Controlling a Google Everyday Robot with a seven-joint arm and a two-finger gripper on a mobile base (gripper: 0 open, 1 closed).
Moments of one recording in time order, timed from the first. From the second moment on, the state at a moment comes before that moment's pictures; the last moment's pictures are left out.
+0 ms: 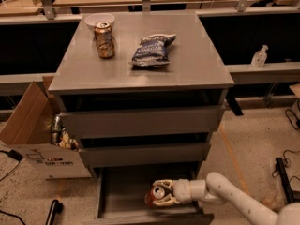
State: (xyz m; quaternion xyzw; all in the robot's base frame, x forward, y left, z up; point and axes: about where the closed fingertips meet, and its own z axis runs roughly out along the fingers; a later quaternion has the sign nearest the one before) arm 0.505 -0.042 0.324 -0.58 0.54 0.39 0.47
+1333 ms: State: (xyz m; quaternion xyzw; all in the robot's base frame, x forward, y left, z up) arm 0.430 -0.094 0.493 -0.66 0.51 0.33 0.45
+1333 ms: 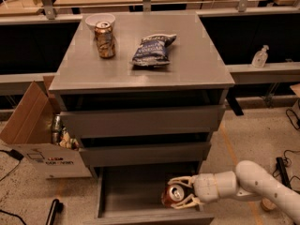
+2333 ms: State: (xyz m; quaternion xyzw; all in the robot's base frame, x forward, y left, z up) arm 0.418 -0.143 0.719 -0.71 0.53 0.33 0.33
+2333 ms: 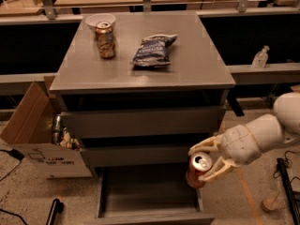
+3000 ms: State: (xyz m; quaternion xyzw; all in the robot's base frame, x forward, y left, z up) arm 0.427 -0.165 0.865 -0.70 0.56 0.26 0.36
